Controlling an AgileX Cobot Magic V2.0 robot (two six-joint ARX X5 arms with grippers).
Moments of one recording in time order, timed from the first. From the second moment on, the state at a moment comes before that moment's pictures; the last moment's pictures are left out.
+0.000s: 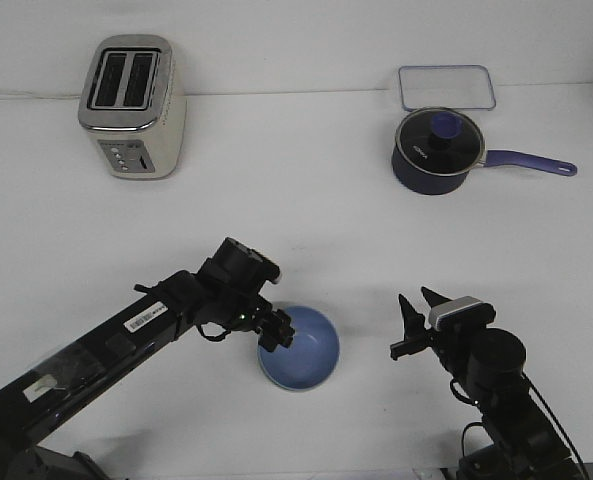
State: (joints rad) left arm -0.71 1.58 1.21 -0.57 0.38 -0.07; right arm 0.32 0.55 0.42 -0.18 -0.08 0.15
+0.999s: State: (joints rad) left arm -0.03 0.57 0.64 -0.03 0.00 0.07; right arm 0.32 0.29 0.42 -0.20 0.11 0.17
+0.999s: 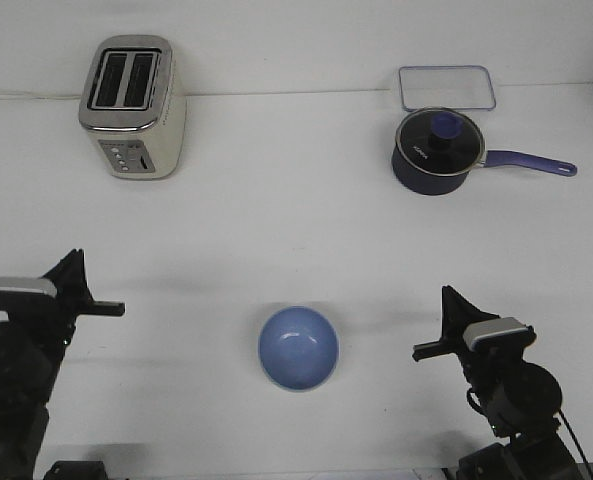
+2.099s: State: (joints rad) left arm -0.03 0.28 0.32 0.12 0.00 0.03; right arm 0.32 0.24 0.42 -0.19 0.21 0.08
